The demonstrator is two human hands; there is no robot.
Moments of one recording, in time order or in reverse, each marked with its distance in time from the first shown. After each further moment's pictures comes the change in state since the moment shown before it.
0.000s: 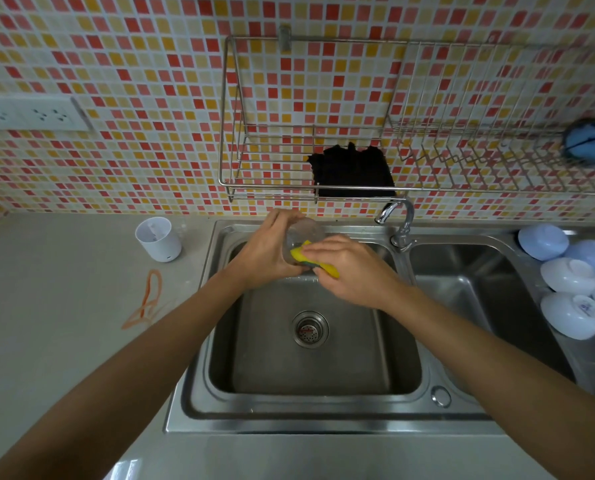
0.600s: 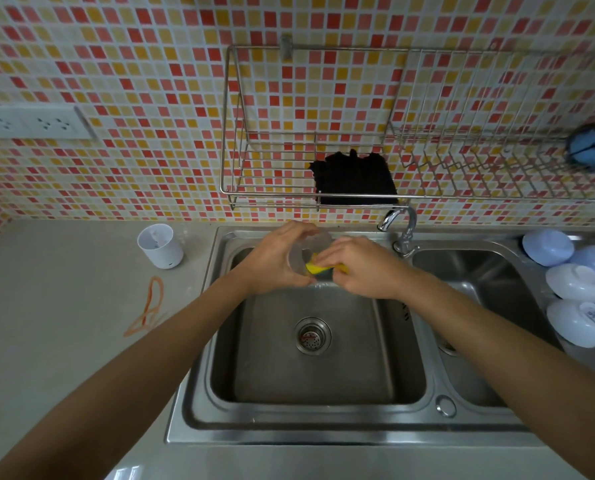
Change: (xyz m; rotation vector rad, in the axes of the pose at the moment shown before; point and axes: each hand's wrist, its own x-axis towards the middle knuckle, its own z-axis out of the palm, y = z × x) left_hand 0.010 0.003 -0.001 0.005 -0.115 0.052; right_hand 0.014 0.013 -0.027 0.055 -0.286 0.110
